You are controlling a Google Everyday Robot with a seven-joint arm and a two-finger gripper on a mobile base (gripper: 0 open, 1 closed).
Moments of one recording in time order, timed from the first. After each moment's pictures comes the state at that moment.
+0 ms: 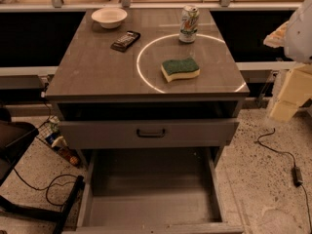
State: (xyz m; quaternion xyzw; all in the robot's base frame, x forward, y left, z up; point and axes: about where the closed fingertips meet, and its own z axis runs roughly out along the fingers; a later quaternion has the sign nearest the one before) arm 0.438 -0.216 0.979 -0.60 0.78 -0.04 0.16
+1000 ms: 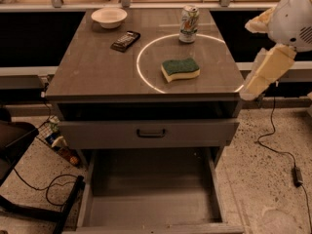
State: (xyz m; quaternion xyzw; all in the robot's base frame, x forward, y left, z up) arm 0.500 -0.198 0.982 -0.60 0.75 0.04 0.27
